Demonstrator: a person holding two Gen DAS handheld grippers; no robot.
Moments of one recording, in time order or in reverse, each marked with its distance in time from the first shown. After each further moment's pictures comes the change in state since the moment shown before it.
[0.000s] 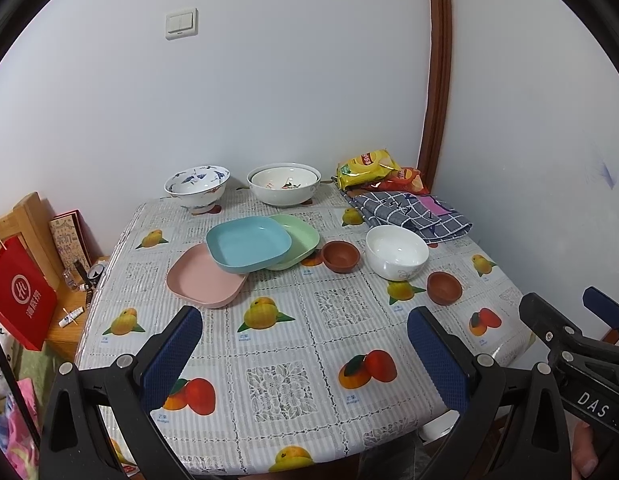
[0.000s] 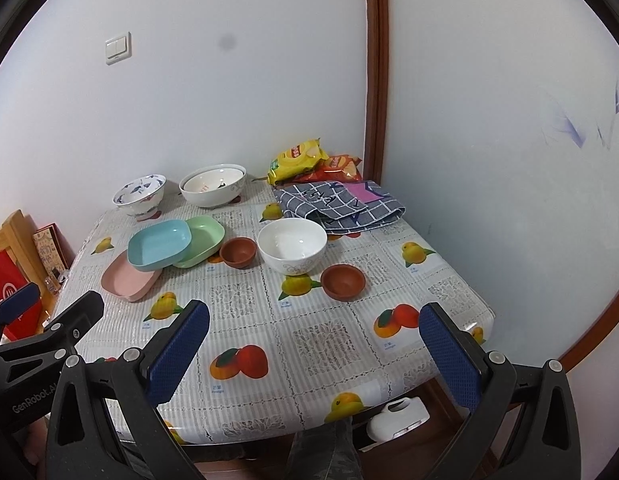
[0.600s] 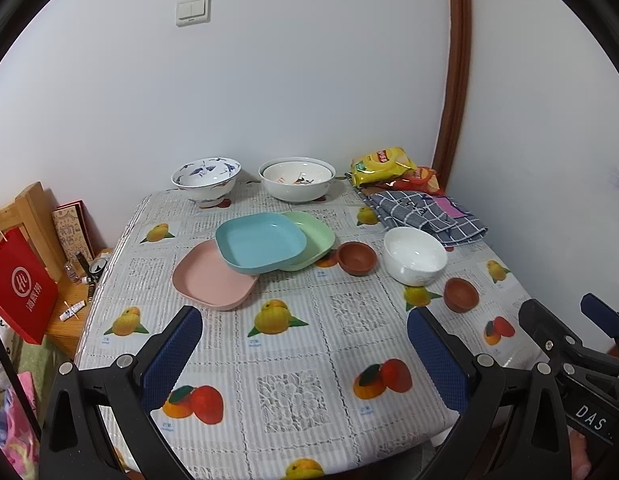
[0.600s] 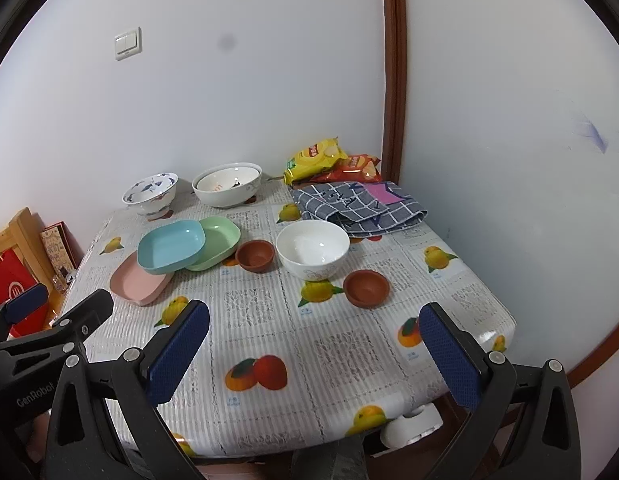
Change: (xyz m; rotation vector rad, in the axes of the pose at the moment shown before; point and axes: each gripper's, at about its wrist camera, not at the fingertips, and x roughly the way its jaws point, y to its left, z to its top) left arm 0.025 0.020 0.011 -0.038 0.025 0.022; right arm 0.025 0.016 0.007 -0.011 -0.002 0.049
